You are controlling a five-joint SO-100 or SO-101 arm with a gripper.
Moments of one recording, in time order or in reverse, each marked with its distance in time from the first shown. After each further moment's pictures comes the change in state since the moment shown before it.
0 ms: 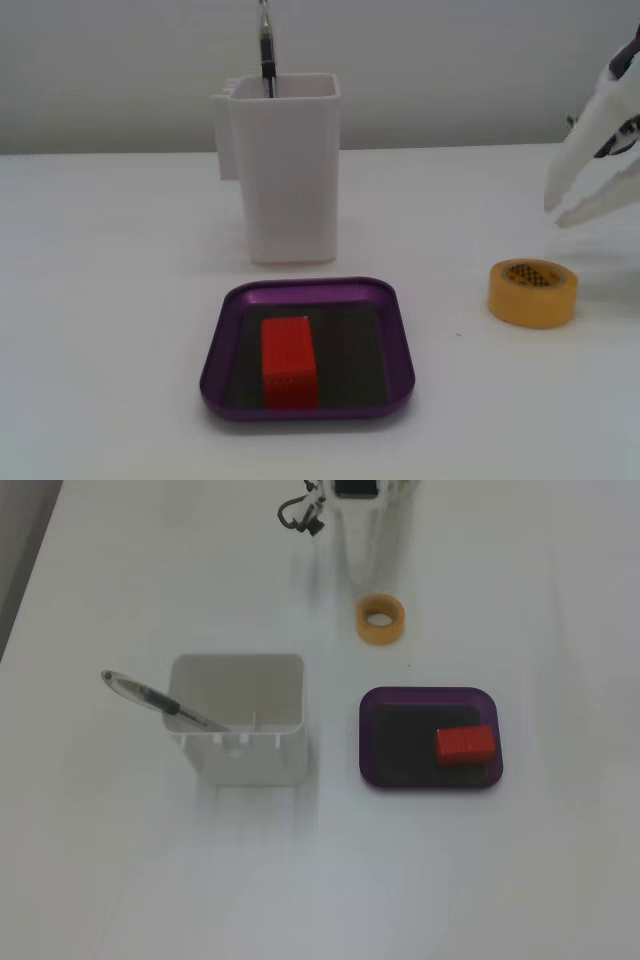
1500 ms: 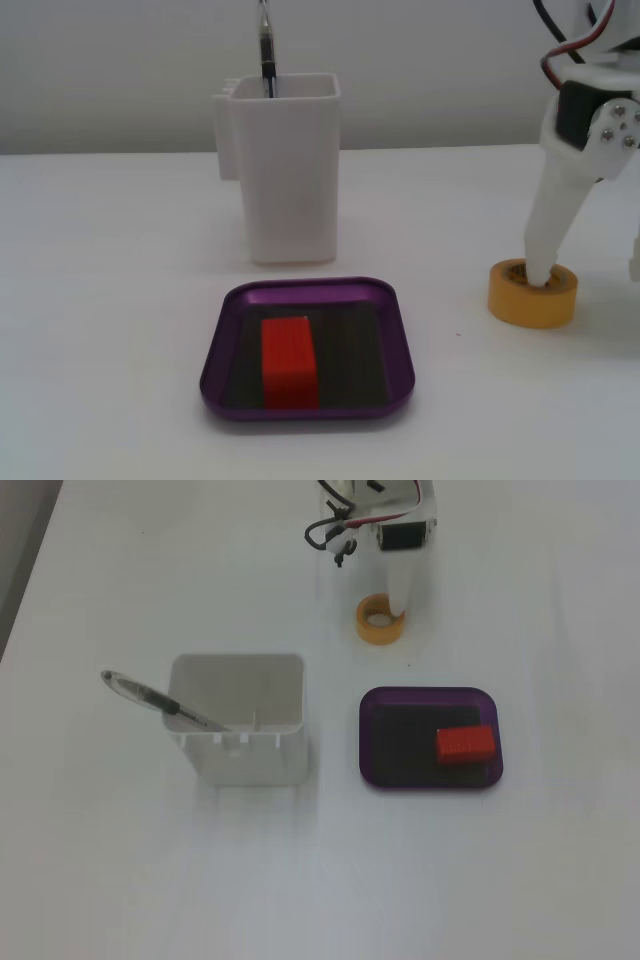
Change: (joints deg) arm -13.3 -73.9 -35.9 6.8 -7.5
